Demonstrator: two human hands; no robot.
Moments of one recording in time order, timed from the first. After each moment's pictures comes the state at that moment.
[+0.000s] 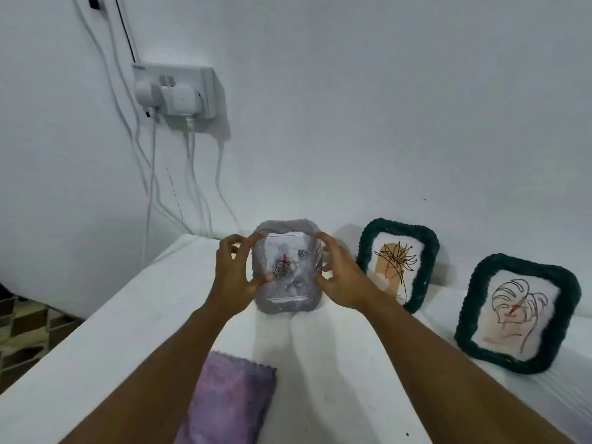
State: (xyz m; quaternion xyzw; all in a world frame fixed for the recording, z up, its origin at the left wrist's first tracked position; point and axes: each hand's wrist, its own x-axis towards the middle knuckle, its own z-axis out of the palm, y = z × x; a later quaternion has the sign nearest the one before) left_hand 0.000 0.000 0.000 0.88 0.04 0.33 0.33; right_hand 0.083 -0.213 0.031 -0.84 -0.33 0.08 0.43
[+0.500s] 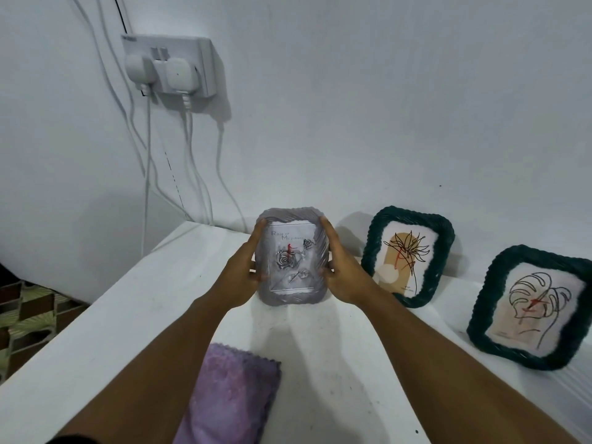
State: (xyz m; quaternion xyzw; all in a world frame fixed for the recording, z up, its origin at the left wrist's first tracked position) left_hand 0.009 0.003 -0.001 0.87 0.04 0.12 0.48; right_hand 0.090 -0.198 0.016 -0.82 -0.34 0.13 0.45
